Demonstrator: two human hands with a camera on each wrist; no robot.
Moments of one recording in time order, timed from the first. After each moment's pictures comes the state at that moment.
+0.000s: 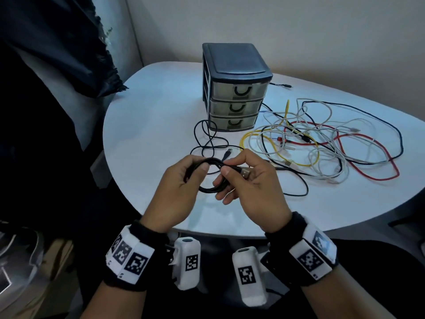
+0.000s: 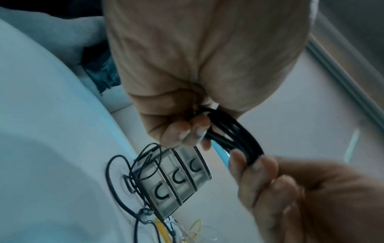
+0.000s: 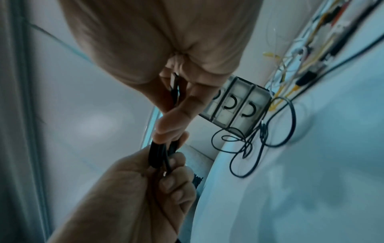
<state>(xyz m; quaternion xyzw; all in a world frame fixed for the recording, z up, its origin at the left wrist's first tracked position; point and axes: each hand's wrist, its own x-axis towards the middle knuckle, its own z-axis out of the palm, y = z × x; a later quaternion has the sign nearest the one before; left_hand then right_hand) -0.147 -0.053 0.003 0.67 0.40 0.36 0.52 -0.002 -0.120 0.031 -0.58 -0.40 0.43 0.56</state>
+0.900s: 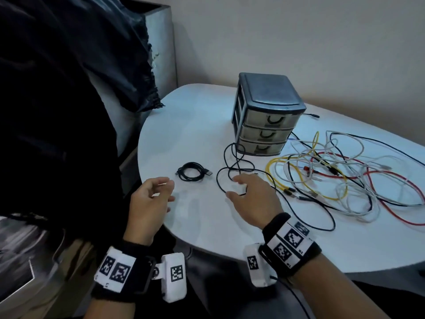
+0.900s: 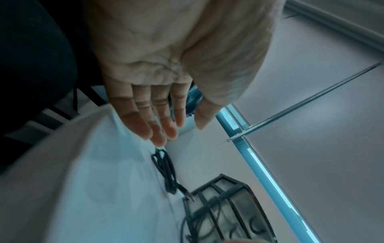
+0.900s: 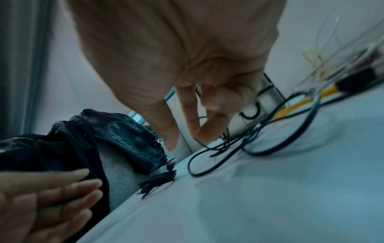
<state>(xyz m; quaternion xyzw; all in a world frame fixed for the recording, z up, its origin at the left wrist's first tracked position) -0.221 -0.018 -0.032 0.41 0.59 0.47 0.51 -0.005 -0.057 -0.003 -0.77 -0.56 0.23 0.18</state>
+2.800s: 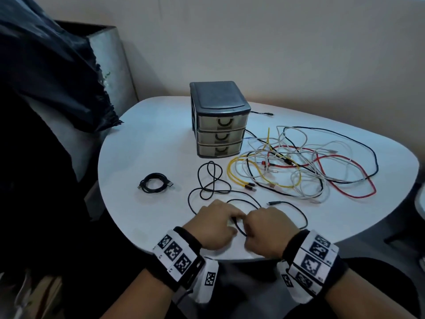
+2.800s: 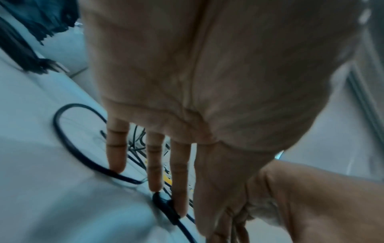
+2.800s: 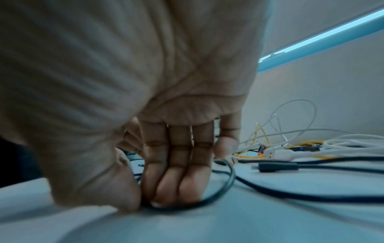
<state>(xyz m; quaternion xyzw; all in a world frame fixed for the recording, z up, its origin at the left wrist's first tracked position) -0.077 -0.053 -0.023 0.89 0.27 -0.01 0.35 0.063 -0.143 0.009 -0.70 -0.70 0.11 -0.10</state>
